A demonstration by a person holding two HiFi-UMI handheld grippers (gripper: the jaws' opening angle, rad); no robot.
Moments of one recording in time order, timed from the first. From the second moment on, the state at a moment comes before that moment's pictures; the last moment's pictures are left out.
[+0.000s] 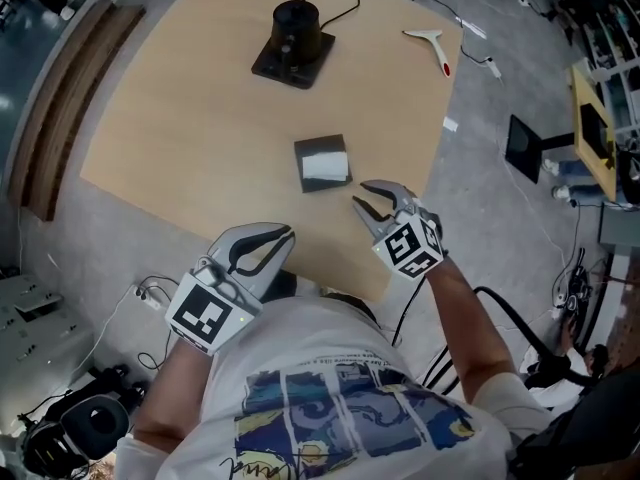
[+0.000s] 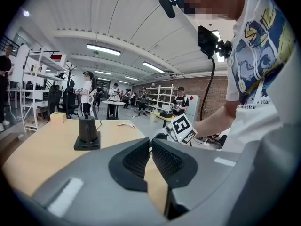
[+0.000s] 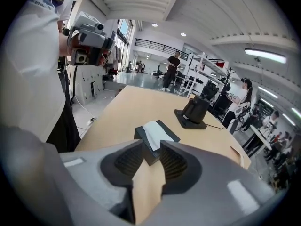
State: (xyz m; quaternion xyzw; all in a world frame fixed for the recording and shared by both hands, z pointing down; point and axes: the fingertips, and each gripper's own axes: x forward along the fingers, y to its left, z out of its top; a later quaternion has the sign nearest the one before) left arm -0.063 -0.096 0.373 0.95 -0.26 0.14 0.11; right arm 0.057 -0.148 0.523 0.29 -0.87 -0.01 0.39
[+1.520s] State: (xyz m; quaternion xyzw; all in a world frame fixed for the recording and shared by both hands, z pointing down) left arm -0.076 -0.115 0.395 0.94 -0.27 0.15 0.16; right arm 0.027 -0.194 0.591 0.14 -0.90 0.08 0.40
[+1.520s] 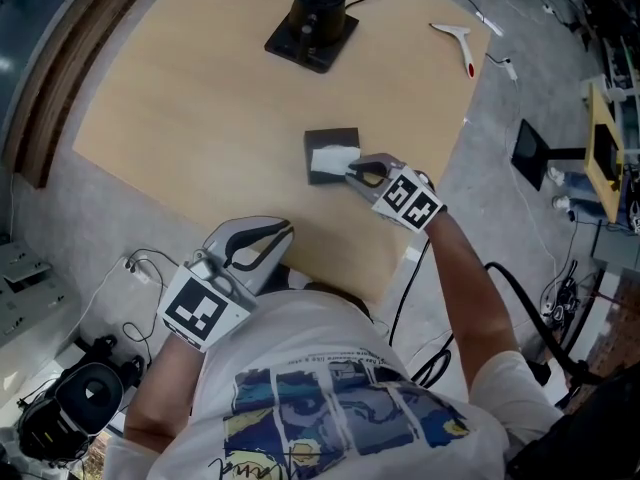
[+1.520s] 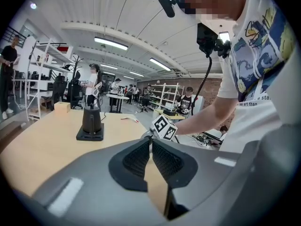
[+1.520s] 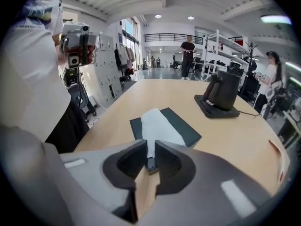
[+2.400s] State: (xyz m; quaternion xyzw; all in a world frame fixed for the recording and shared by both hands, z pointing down) left arm -0.080 -0.115 0.394 0.94 -0.27 0.14 0.16; right arm 0.035 -0.208 0.581 0.21 -0.89 0.11 0.38
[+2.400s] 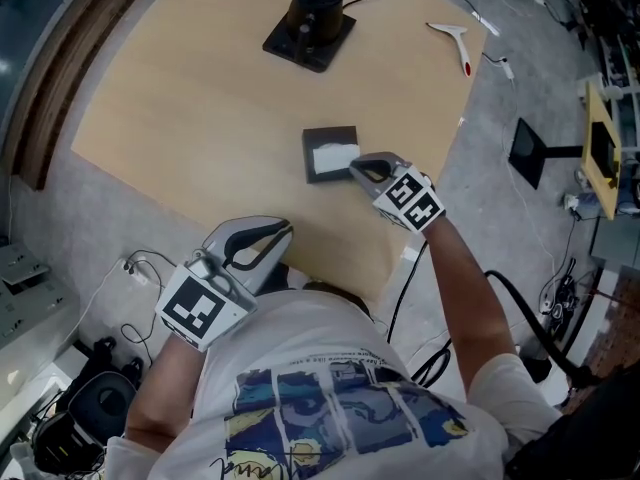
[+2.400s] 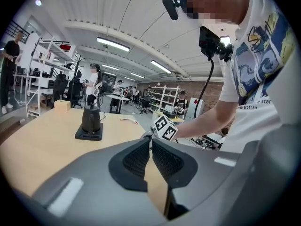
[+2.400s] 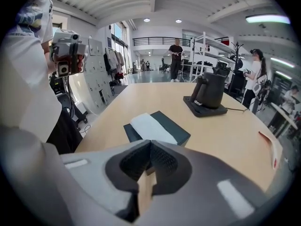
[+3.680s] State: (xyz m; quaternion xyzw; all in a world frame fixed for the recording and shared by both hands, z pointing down) left arm -0.076 -0.099 0.385 0.95 -0.26 0.11 0.16; right arm 0.033 -0.226 0.501 0.26 -0.89 0.08 0.36
